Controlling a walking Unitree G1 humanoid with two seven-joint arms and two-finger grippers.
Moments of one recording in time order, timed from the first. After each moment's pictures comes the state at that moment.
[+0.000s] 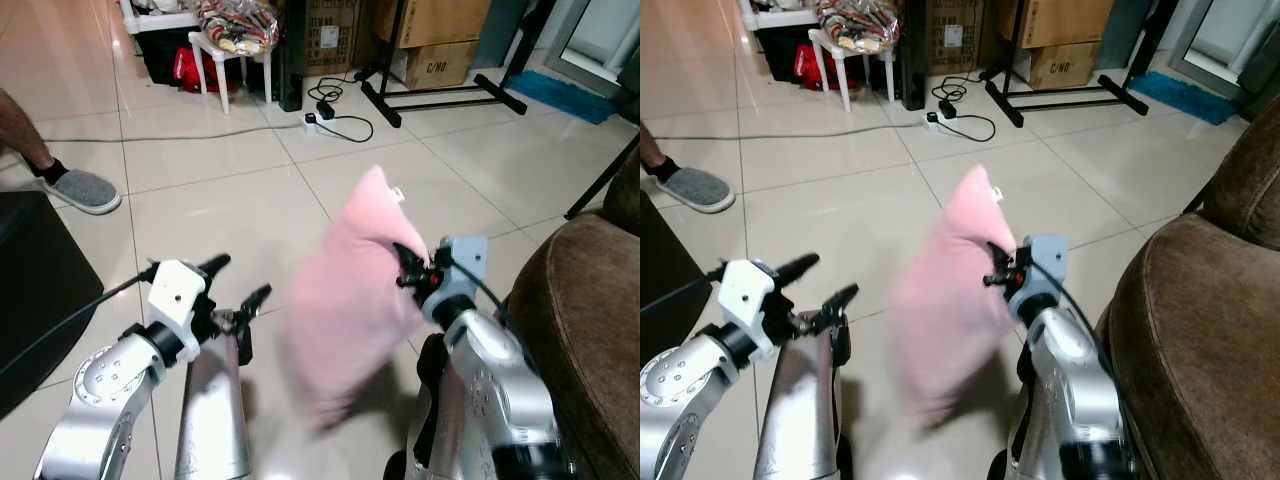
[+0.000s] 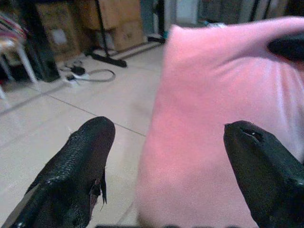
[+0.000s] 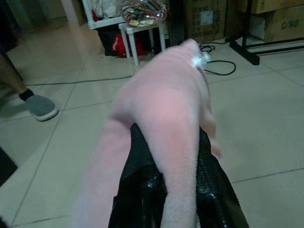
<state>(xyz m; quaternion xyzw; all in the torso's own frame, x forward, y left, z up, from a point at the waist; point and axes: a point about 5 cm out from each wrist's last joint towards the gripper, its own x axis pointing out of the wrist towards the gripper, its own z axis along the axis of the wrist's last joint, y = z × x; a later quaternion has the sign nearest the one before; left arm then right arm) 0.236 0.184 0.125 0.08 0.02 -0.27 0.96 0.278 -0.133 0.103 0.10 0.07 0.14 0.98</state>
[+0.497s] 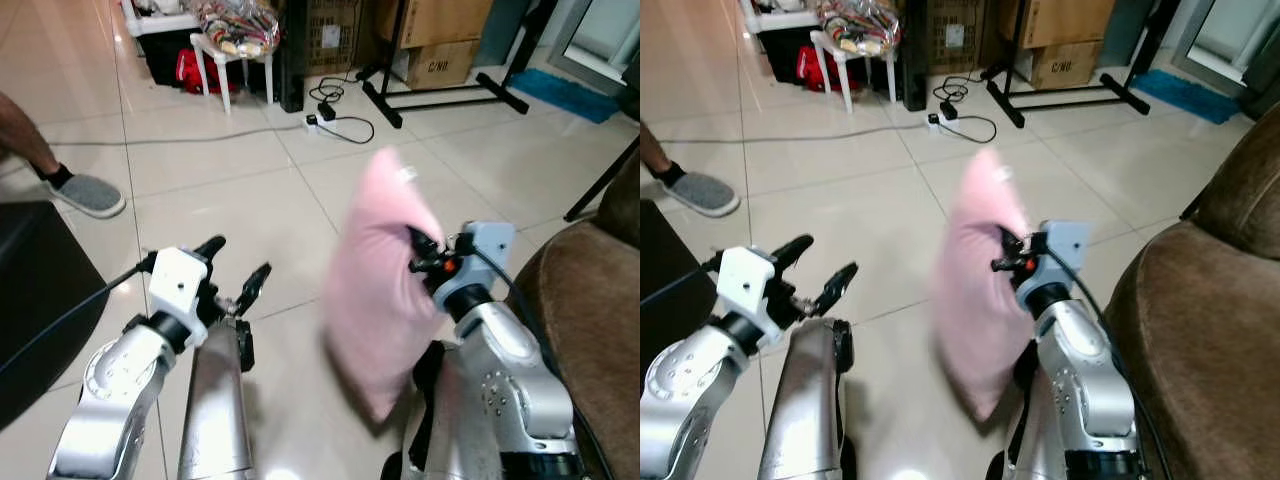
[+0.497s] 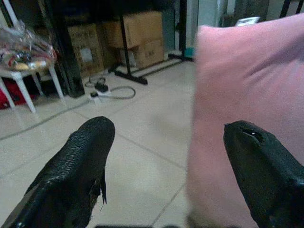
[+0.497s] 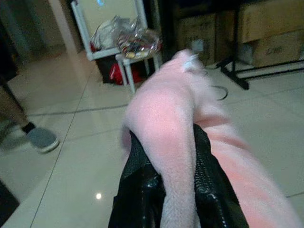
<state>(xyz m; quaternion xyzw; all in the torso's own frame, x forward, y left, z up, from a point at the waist) 0.244 0.177 0.135 0.07 -0.01 -0.23 0.97 0.277 -0.141 0.136 0.12 0.01 0.12 0.99</state>
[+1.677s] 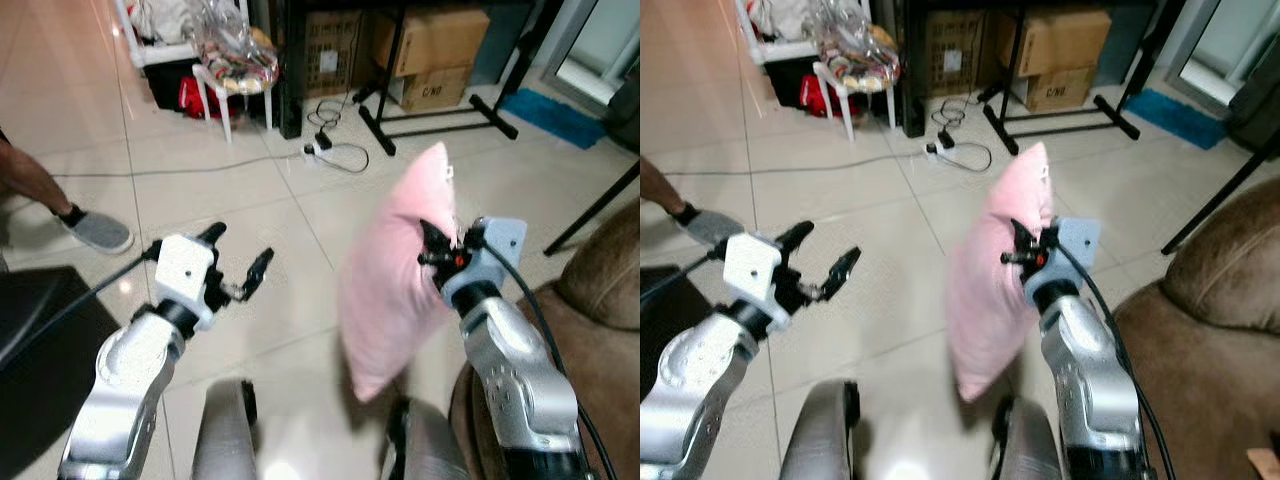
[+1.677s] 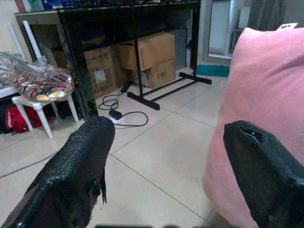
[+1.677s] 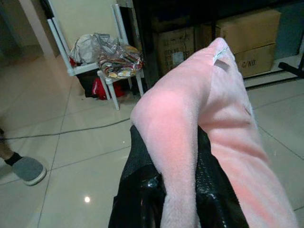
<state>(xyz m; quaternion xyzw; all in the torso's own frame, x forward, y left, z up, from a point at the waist) 0.253 0.171 0.141 0.08 -0.03 -0.21 0.97 0.279 -0.147 0.137 0.12 0.02 0.07 0.99</state>
